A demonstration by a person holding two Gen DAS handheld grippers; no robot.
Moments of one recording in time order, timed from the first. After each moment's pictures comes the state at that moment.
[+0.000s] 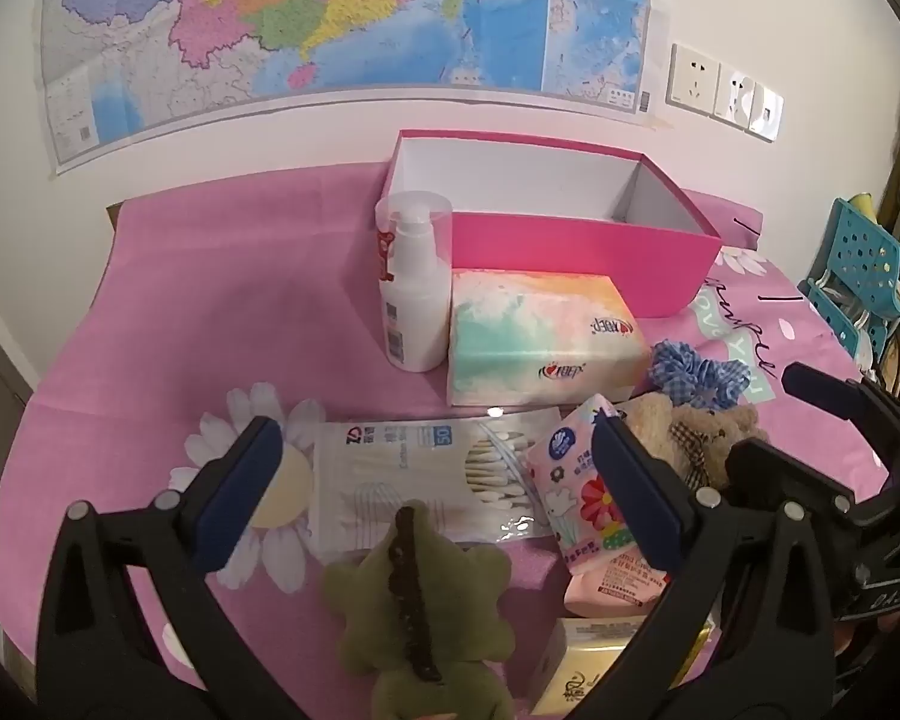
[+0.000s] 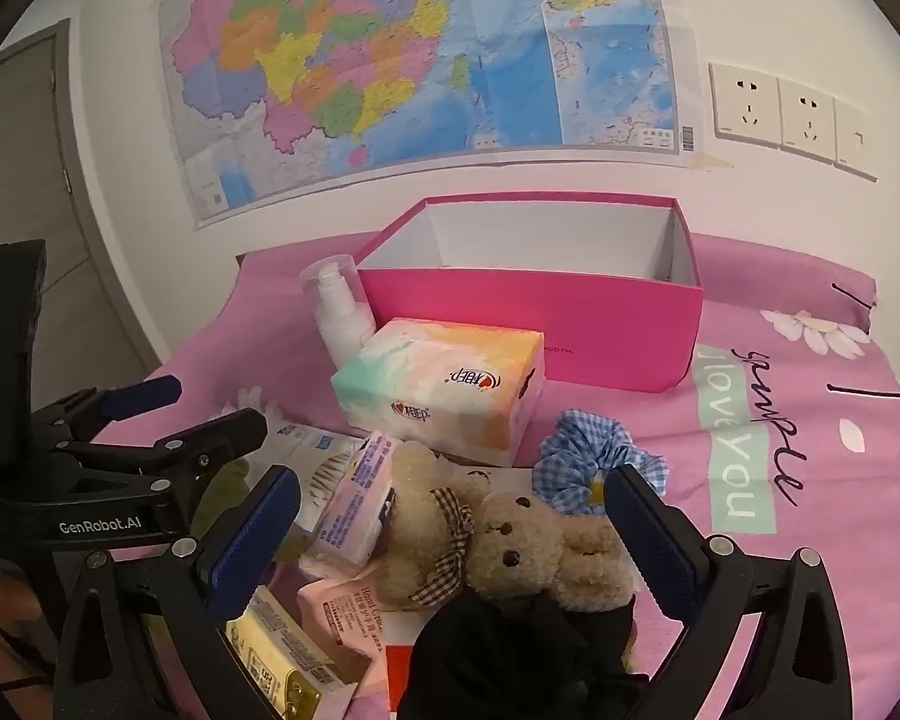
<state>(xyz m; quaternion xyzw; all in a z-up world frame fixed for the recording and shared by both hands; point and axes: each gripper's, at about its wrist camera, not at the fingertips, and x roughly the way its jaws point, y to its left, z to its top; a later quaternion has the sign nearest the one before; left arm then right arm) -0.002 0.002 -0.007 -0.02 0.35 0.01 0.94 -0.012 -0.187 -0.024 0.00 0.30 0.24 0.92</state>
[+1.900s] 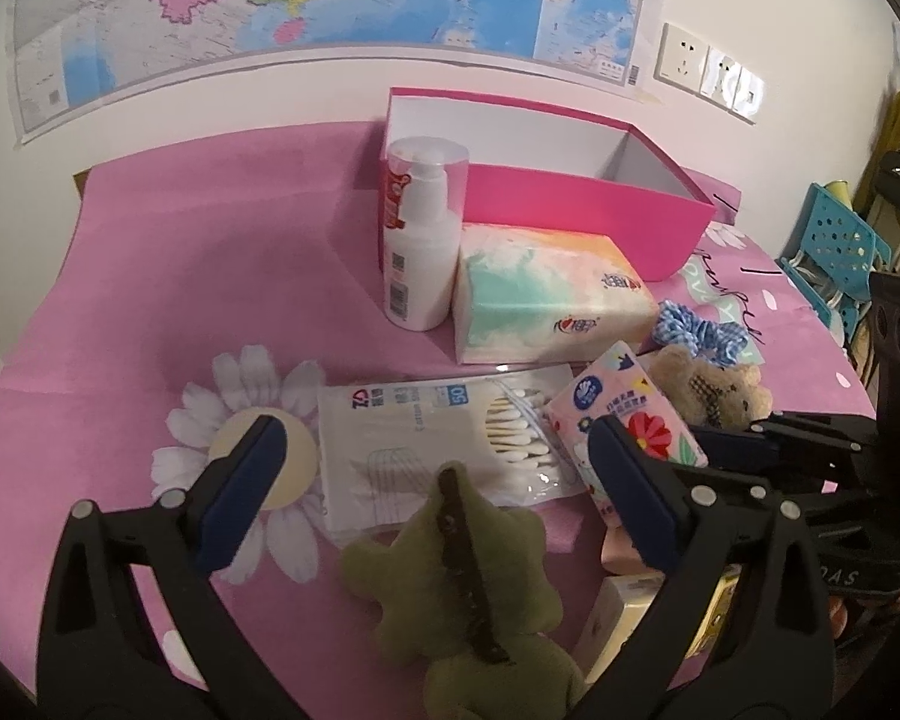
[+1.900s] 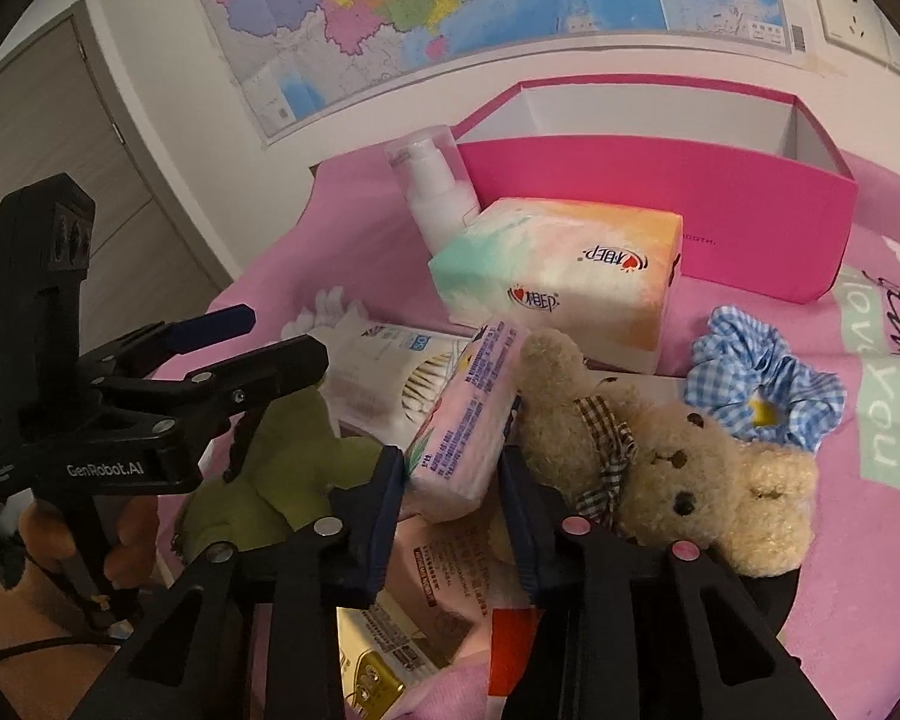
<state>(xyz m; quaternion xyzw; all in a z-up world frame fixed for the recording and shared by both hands) 0.001 0.028 -0.027 -0.03 0.38 -0.04 0.92 -0.002 -0.153 -0.061 0.01 0.40 0.35 0.85</state>
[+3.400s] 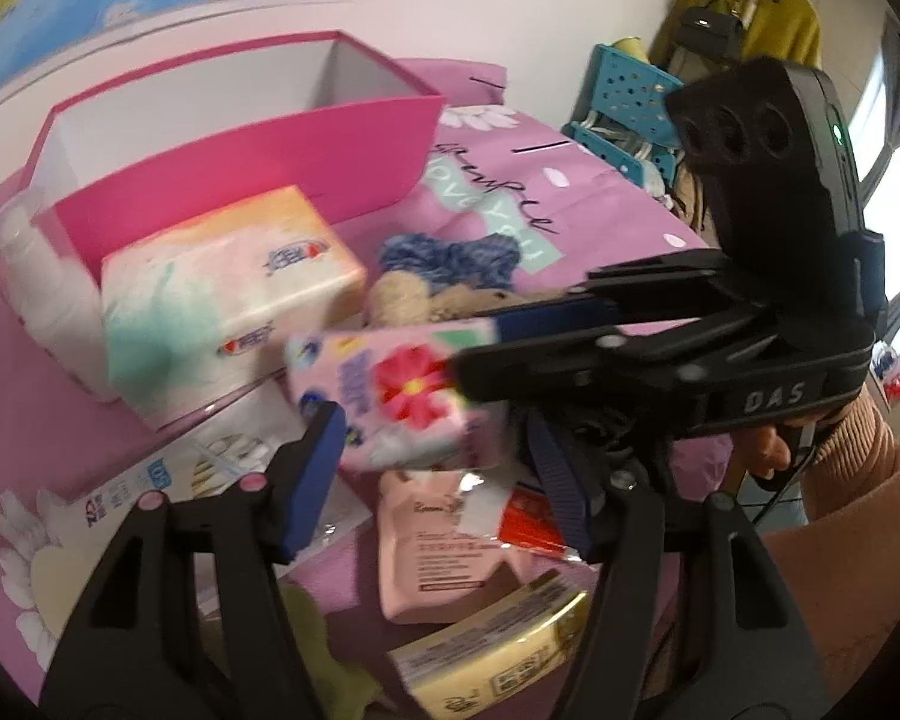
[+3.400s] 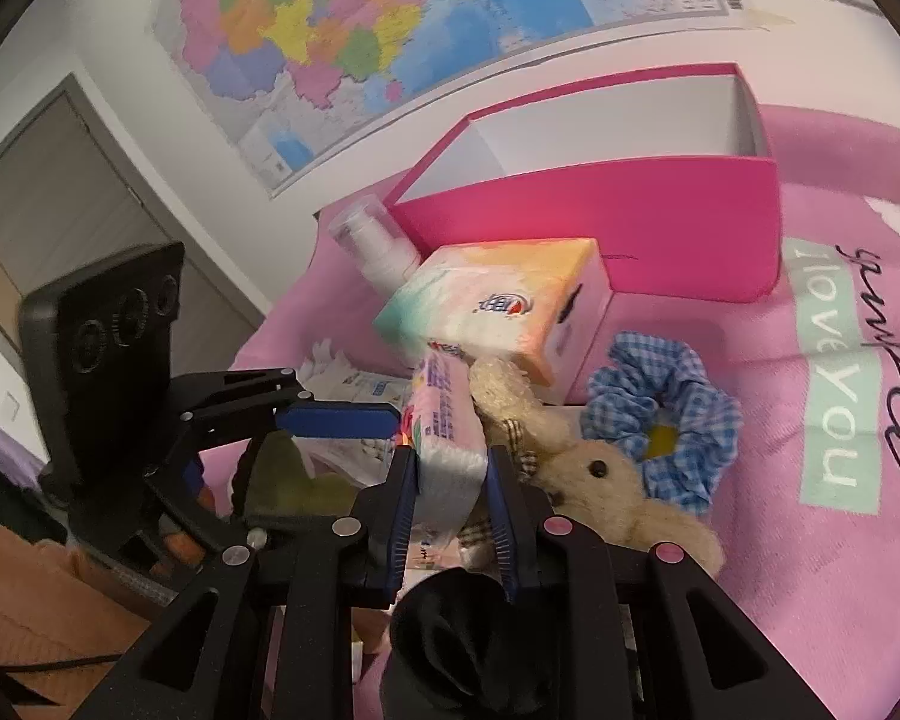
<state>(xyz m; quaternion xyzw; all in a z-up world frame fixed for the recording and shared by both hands) 0.035 -0.071 -0.027 0.05 0.44 -0.33 0.84 0.036 -0.221 -0.047 0.08 0.41 0.39 0.82</state>
